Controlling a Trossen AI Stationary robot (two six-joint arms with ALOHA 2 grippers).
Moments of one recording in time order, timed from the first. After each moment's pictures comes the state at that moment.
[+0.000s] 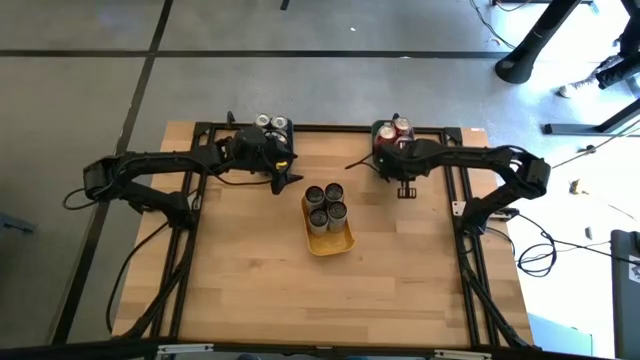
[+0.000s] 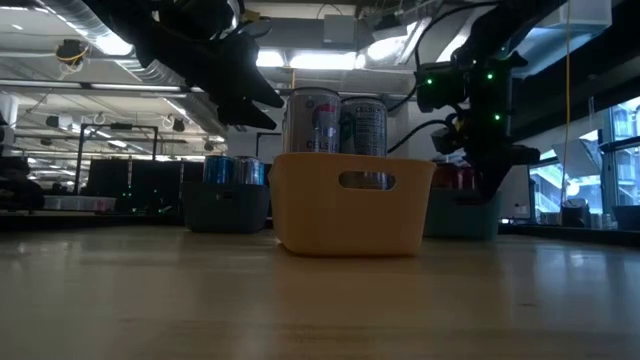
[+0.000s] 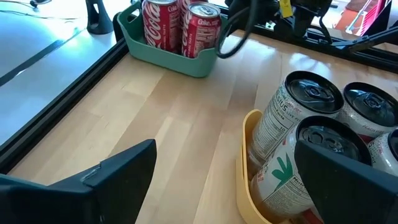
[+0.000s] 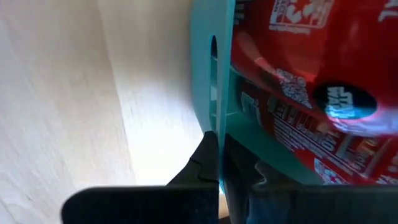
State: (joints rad) left arm 0.41 1.24 0.76 -0.02 0.16 -0.05; right arm -0.45 1.51 0.95 -0.92 0.35 -0.43
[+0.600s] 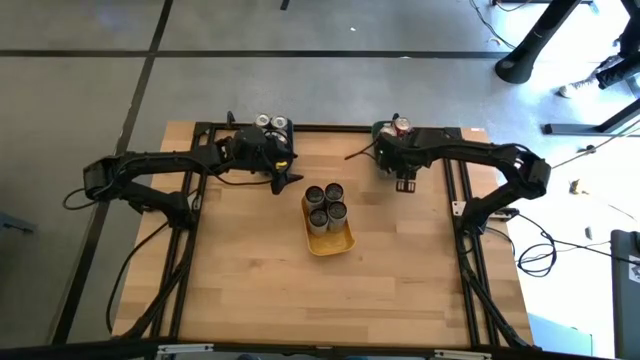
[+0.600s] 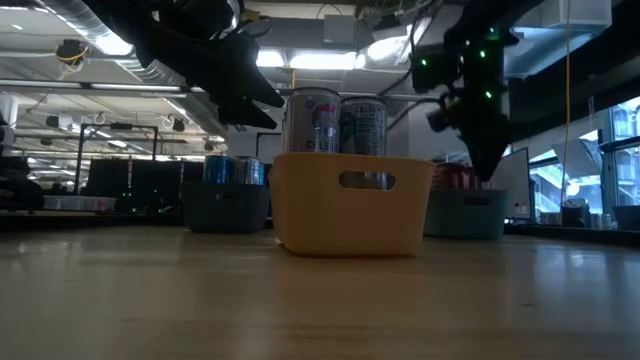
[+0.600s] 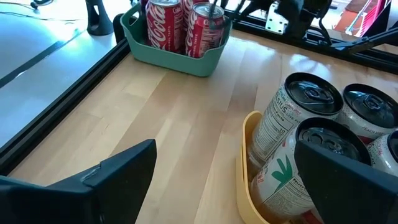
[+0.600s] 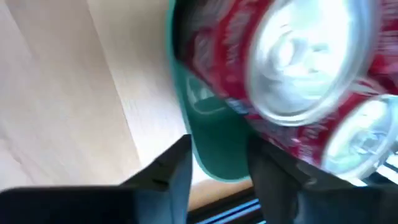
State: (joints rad) left arm 0.41 1.24 0.76 -0.01 0.16 -0.05; right arm -0.45 1.50 1.10 -1.08 0.32 -0.32
